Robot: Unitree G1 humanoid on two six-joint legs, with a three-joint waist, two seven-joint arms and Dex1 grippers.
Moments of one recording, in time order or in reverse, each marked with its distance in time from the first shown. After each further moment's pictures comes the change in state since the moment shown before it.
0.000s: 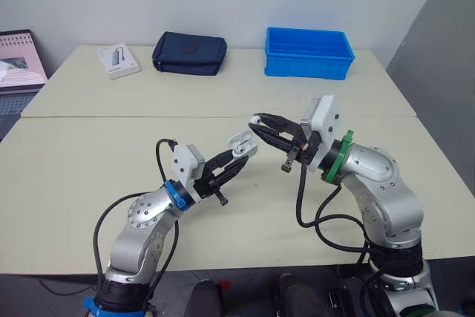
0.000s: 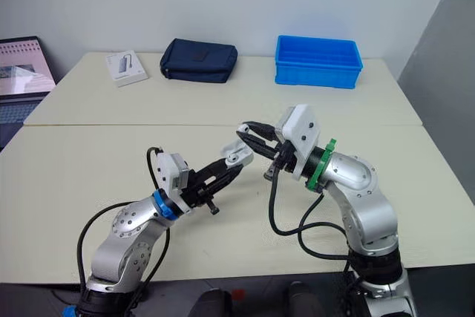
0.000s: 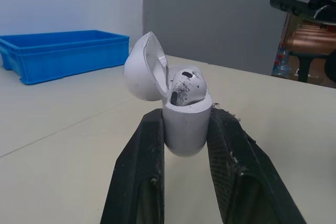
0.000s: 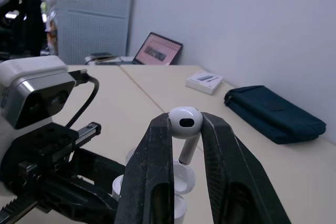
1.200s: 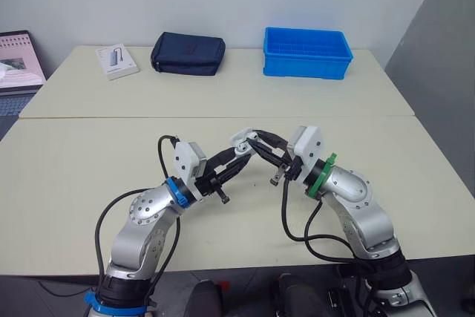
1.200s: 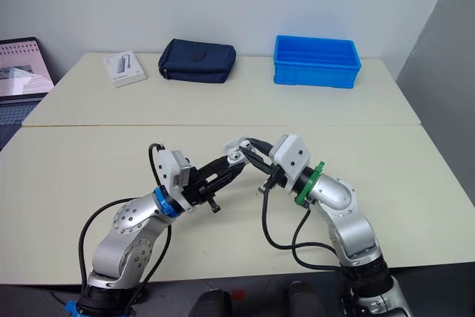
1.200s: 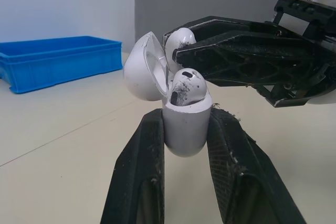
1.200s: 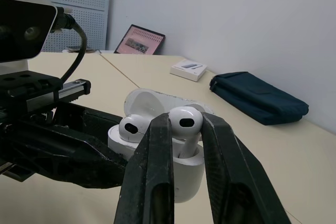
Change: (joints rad) left arm -0.020 0.005 -0.008 0.006 -0.010 0.003 -0.012; right arm 0.108 -0.026 0.134 0.183 -0.060 -0.315 -0.108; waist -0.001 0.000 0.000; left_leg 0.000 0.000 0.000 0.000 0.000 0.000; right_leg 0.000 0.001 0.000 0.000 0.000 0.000
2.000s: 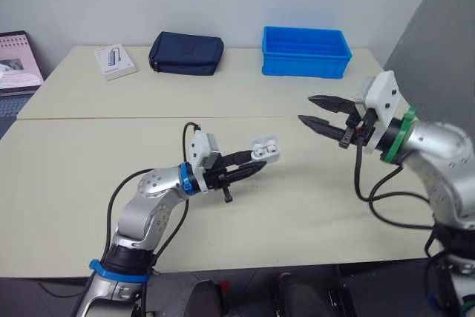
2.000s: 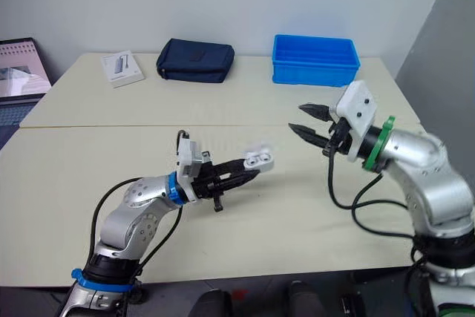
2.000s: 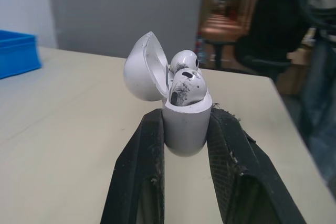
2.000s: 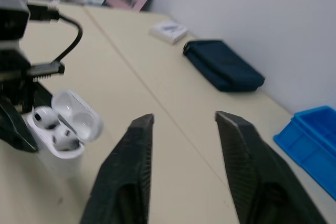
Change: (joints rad) left arm -0.207 0.059 -0.080 0.150 -0.083 0.103 -0.301; right arm -0.244 -0.525 -0.236 -0.036 0.291 0.367 0.267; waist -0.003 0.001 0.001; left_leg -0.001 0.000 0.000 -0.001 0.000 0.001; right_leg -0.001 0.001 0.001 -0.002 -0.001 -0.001
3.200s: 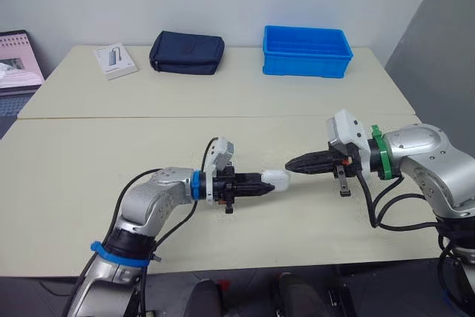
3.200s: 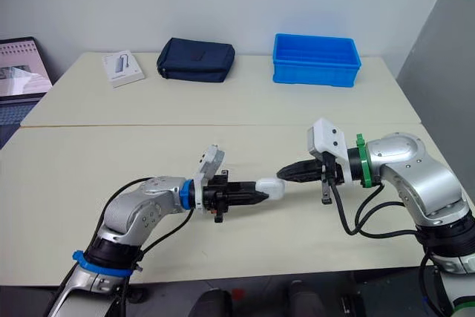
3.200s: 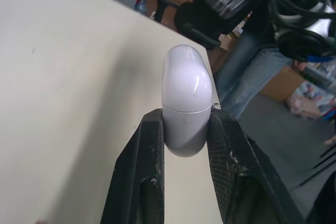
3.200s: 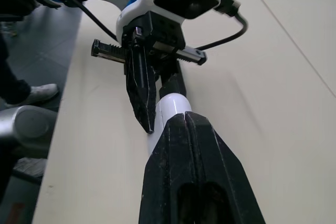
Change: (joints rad) left arm -0.153 0.033 -0.044 0.166 -0.113 0.530 -0.031; right arm 0.032 -0.043 0.142 -0.005 0.065 0.072 0.238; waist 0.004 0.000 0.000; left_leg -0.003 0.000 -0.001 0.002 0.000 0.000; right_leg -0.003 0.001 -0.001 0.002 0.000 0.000
